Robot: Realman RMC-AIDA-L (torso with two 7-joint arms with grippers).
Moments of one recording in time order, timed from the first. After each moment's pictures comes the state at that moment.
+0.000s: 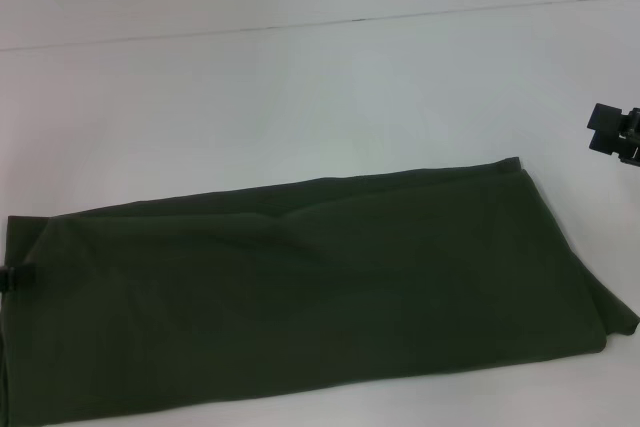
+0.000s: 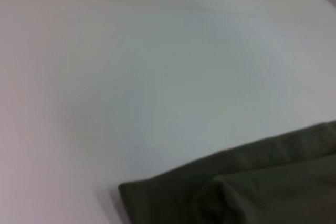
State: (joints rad) left arm -0.50 -2.04 0.28 0.92 2.57 1.61 -1.87; right arm 0.38 1.91 -0.16 -0.53 -2.12 -1.77 1.98
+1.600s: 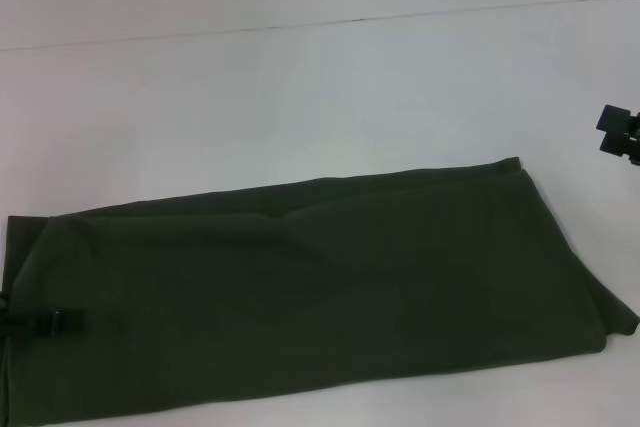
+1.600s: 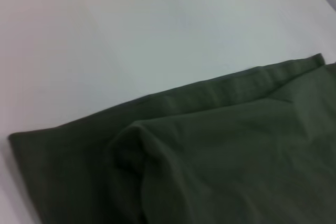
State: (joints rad) left arm -0.55 -2.02 0.31 0.83 2.66 1.73 -1.87; right arm 0.37 1.90 -0.16 -0.53 -2.12 -1.75 1.99
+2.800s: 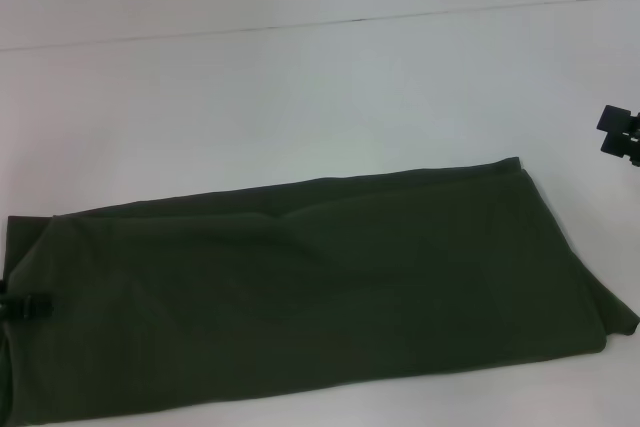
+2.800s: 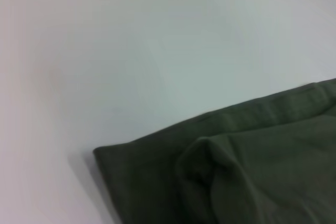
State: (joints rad) left arm -0.52 -2.03 0.30 0.86 2.64 1.62 -1.87; right arm 0.37 1.90 -0.16 -0.52 -2.12 -1.73 1.99
